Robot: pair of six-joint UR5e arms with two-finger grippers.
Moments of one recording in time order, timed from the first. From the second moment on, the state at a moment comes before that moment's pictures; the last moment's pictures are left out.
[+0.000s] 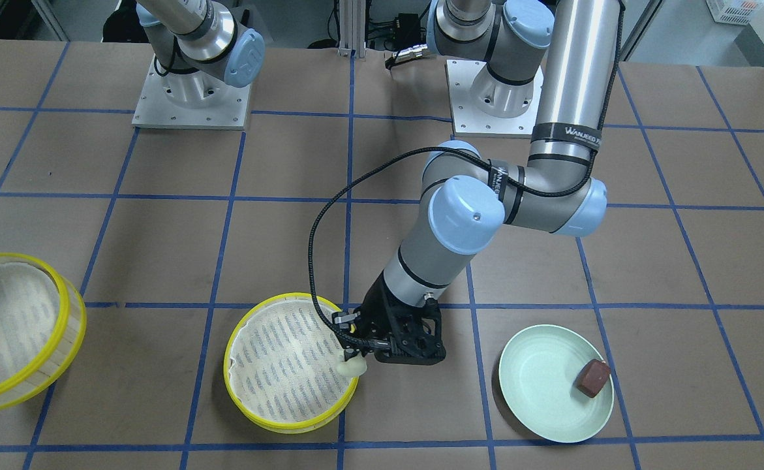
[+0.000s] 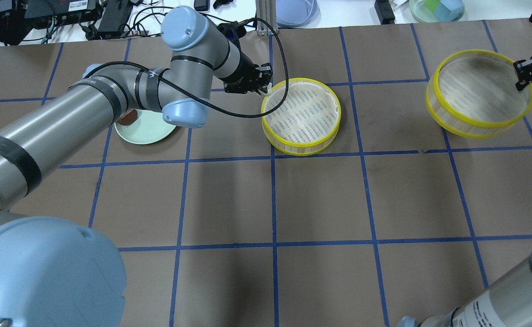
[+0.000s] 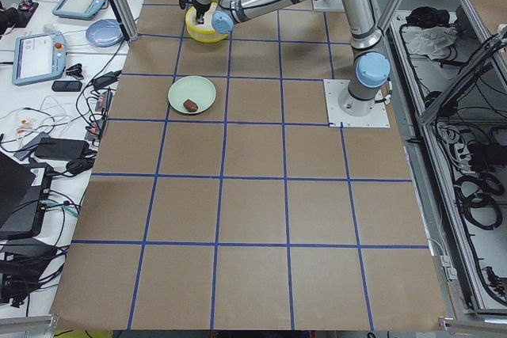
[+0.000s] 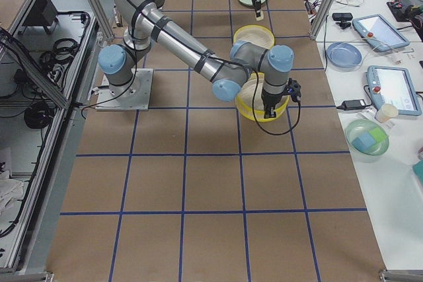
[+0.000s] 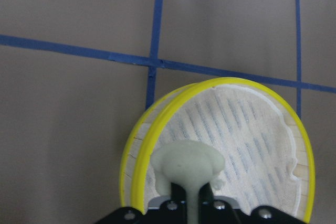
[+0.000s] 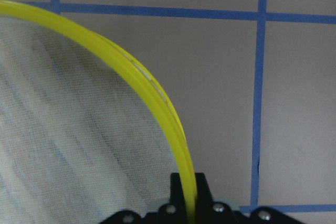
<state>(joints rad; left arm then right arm) -1.79 -2.11 -1.57 -0.68 1.24 -0.39 1.03 -1.12 1.45 -2.00 -1.59 -0.57</state>
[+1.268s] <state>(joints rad) -1.74 -2.07 -1.55 -0.83 1.46 -0.11 1.16 -1.21 1.51 -1.97 -1.59 -0.36</state>
